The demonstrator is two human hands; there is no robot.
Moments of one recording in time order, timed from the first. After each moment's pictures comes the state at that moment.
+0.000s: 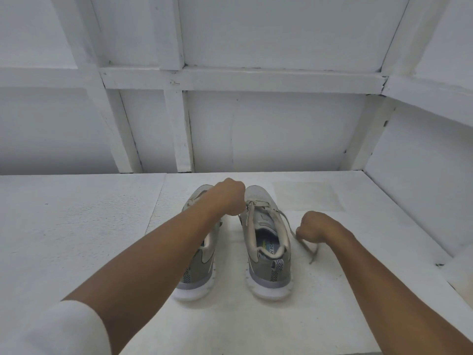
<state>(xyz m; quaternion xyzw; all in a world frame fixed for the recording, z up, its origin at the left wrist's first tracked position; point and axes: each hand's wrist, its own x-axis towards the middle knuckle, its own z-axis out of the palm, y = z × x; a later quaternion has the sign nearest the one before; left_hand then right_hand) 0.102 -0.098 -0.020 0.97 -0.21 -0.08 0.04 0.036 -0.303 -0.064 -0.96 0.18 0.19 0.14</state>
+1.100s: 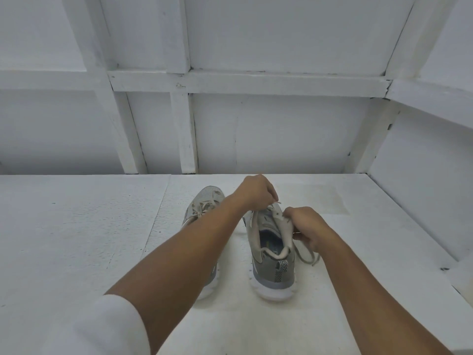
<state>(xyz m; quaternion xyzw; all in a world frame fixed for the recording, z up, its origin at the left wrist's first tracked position) 0.099 -0.133 -0.016 0.92 -0.23 -0.09 0.31 0.036 -0.270 -0.063 -0.78 0.26 0.06 0.57</state>
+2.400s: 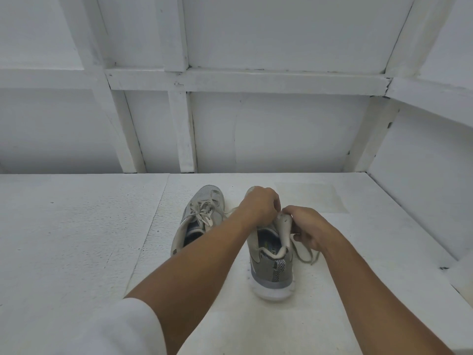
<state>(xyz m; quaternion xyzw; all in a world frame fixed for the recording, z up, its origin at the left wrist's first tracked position) 0.091 -0.152 -0.051 0.94 -0.25 -0.05 0.23 0.034 -0.275 -0.062 -0.74 0.27 0.10 0.61</state>
